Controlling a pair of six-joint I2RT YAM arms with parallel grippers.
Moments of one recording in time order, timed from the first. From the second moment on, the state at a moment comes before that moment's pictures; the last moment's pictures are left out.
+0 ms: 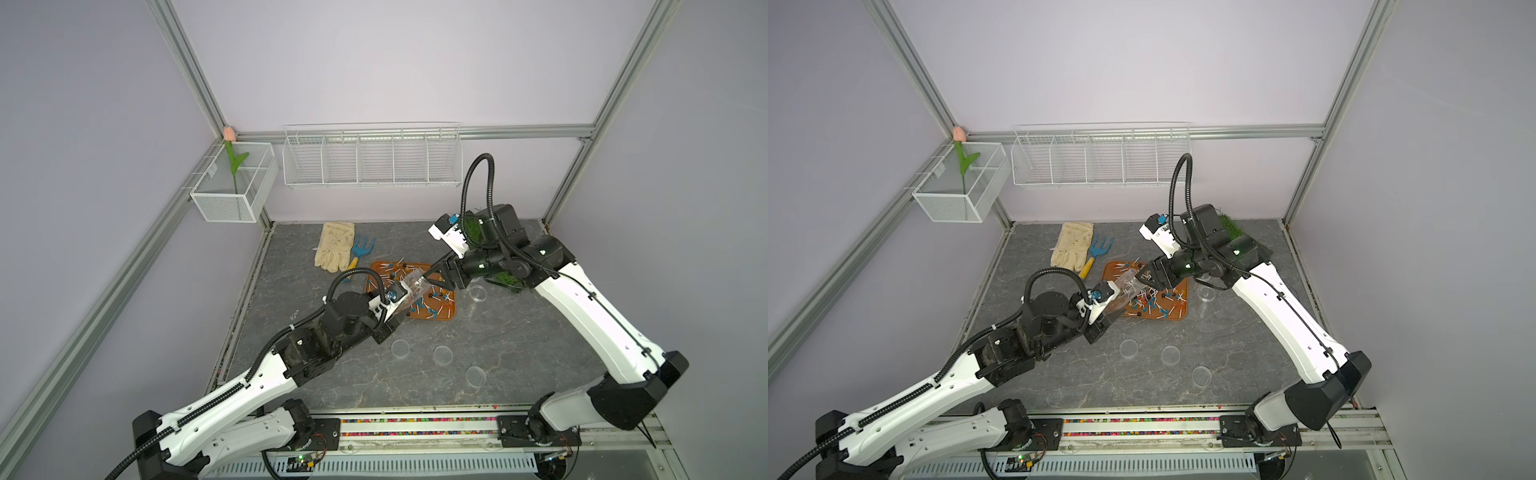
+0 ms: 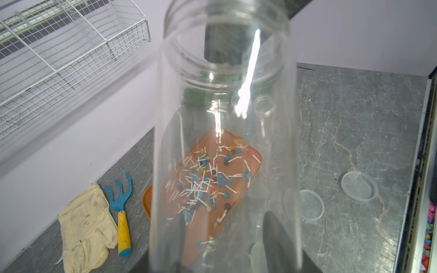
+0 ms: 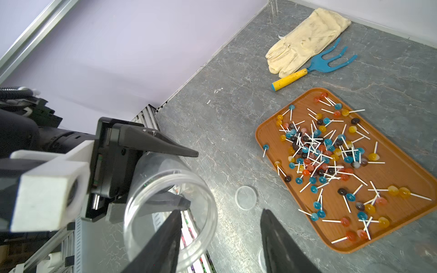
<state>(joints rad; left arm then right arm) -0.98 0.93 0.88 -0.31 -0.13 0.24 0.61 1.47 1.70 -0.99 -0.57 0.03</state>
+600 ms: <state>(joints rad) -0.98 0.94 0.88 -0.32 -0.11 0.24 0.62 1.52 1.67 -0.95 -0.66 0.06</state>
